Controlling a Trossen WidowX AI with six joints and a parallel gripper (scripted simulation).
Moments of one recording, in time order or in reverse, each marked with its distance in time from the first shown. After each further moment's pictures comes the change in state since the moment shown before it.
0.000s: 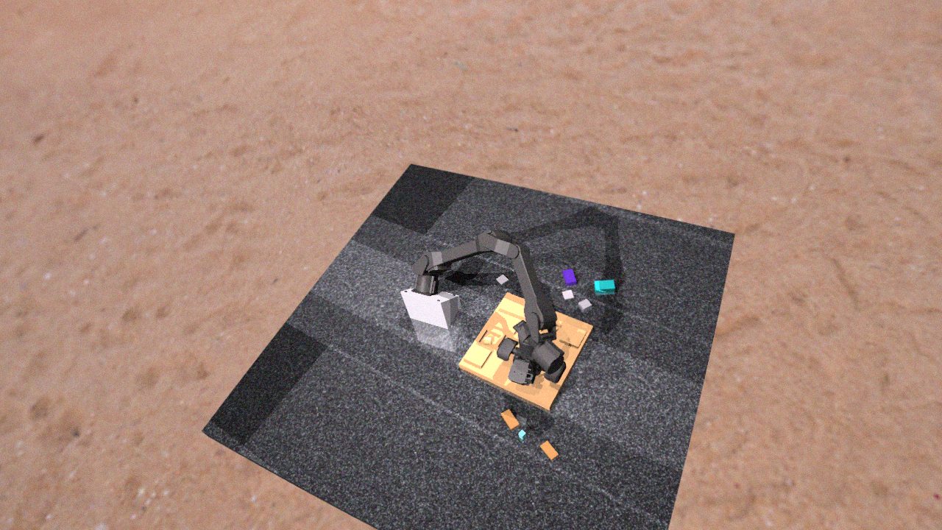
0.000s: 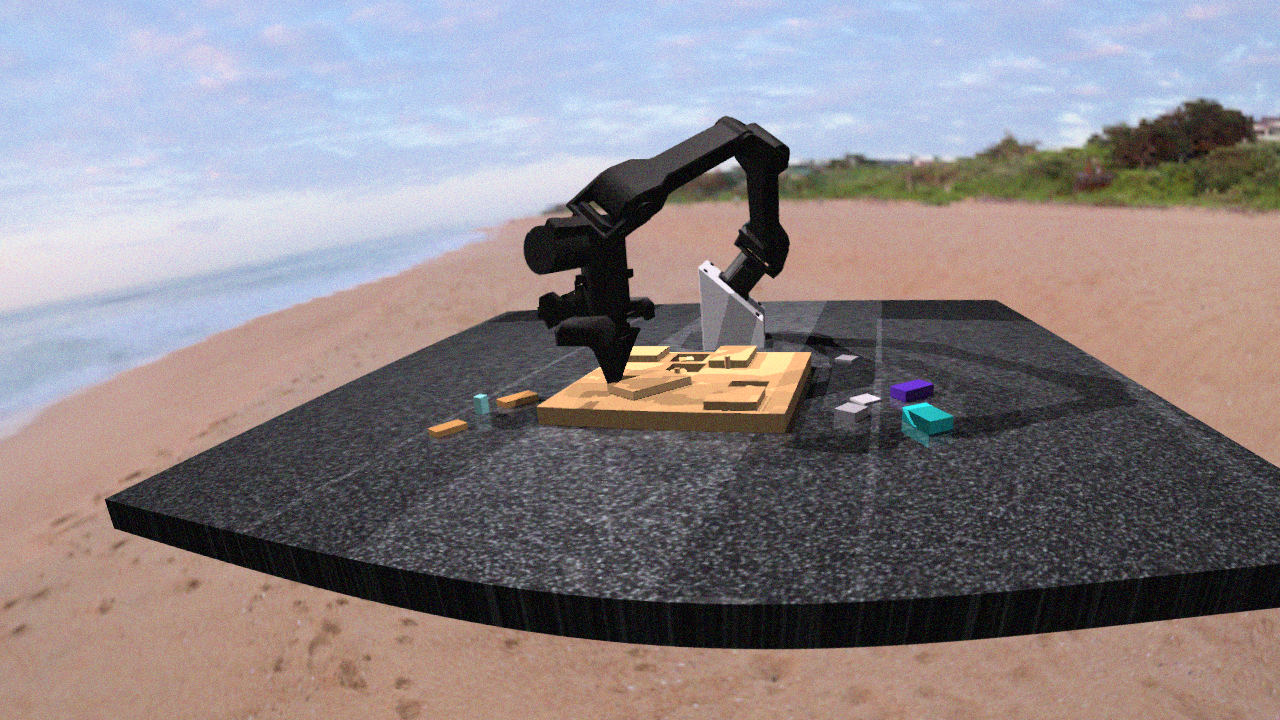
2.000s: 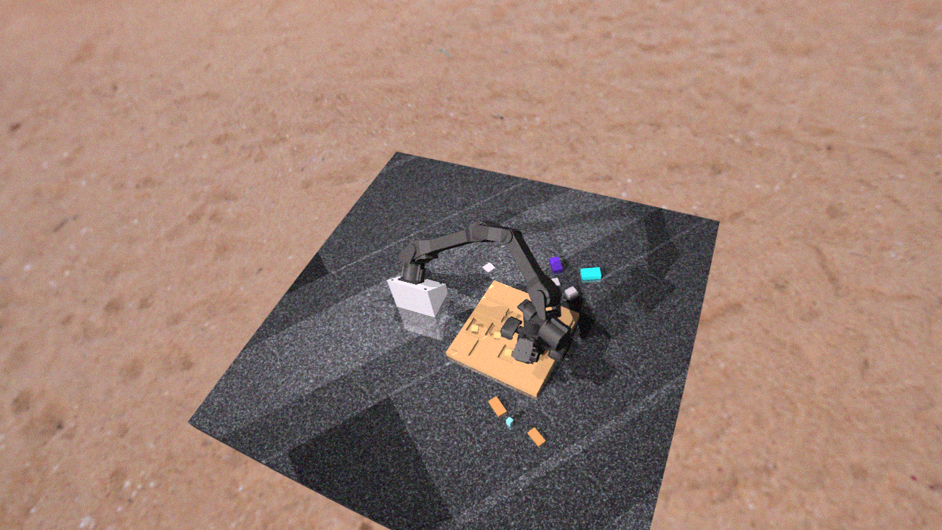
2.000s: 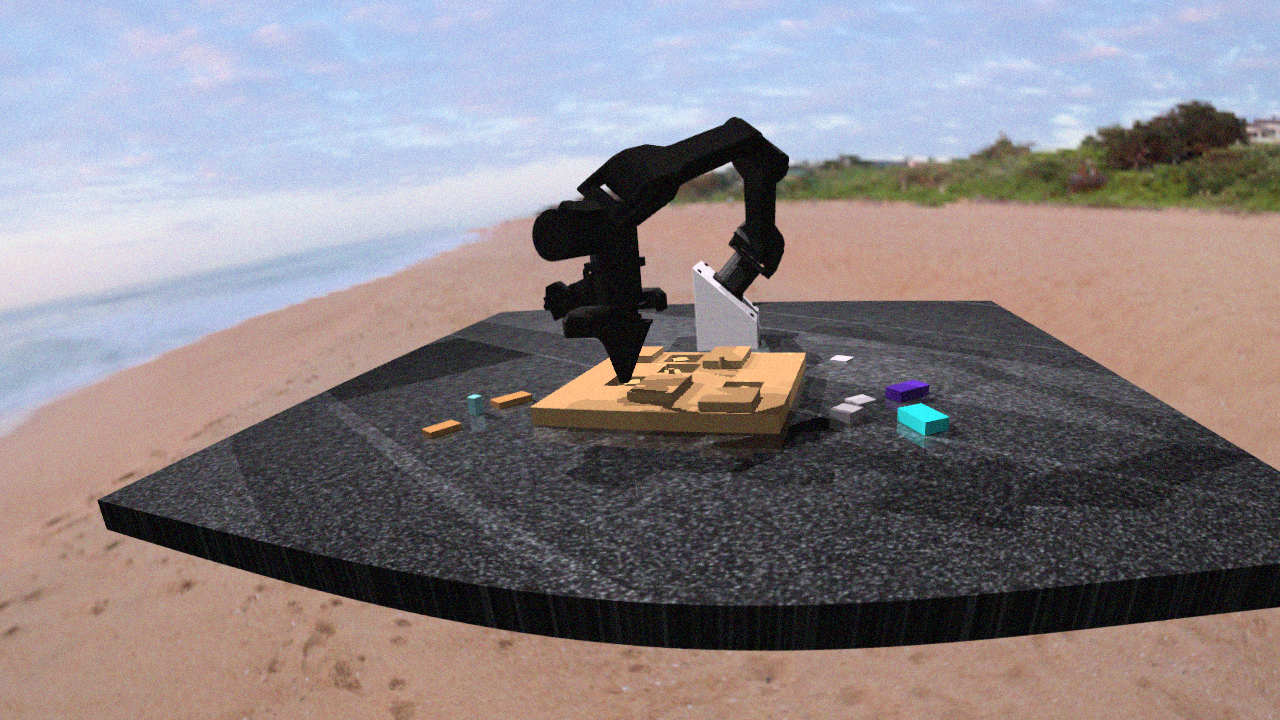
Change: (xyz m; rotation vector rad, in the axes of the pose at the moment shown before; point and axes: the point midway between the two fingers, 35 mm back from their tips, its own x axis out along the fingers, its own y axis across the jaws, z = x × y) arm -0.017 0.034 -0.037 0.011 0.008 0.001
